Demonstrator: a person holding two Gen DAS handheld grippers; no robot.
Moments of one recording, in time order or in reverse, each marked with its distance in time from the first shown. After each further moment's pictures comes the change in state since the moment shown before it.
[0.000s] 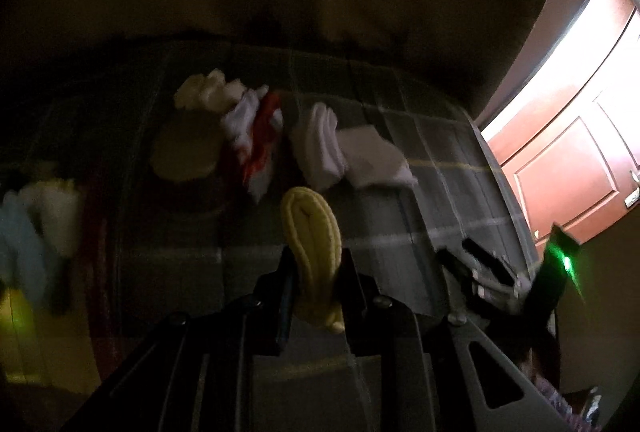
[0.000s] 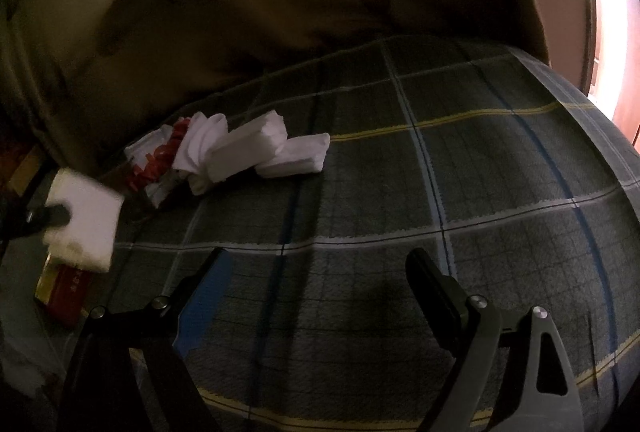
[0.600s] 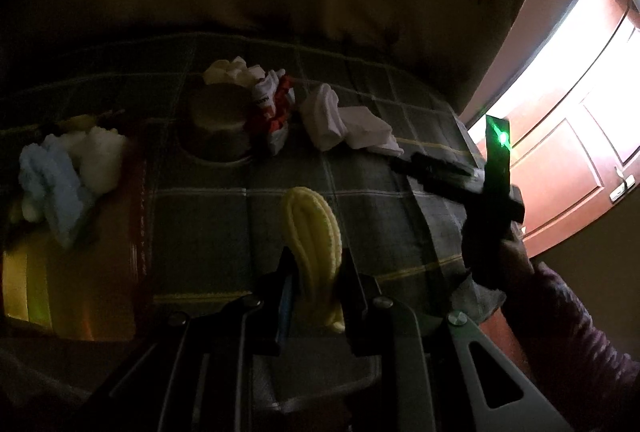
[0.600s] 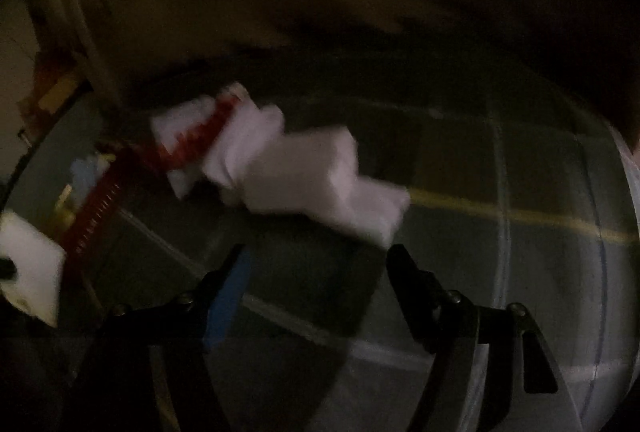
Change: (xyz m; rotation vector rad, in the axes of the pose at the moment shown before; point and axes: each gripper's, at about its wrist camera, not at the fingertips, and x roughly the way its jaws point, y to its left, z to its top) left arm -0.058 0.010 -0.050 -0.009 -0.013 -0.045; right arm 0.055 0.043 0.070 -0.292 0.147 0.154
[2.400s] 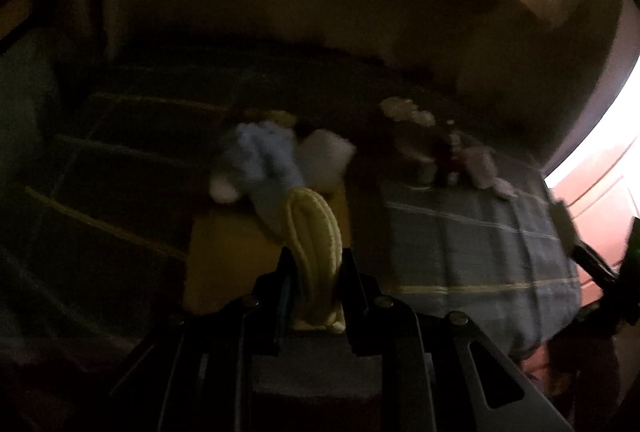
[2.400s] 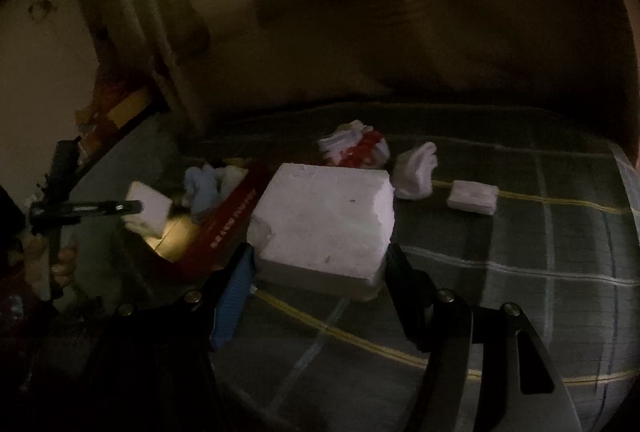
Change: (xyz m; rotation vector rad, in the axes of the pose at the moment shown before) left arm -0.080 0.163 -0.028 -0.166 -0.110 0.250; right arm -0.108 0.136 -0.045 -0.023 -0.140 0.135
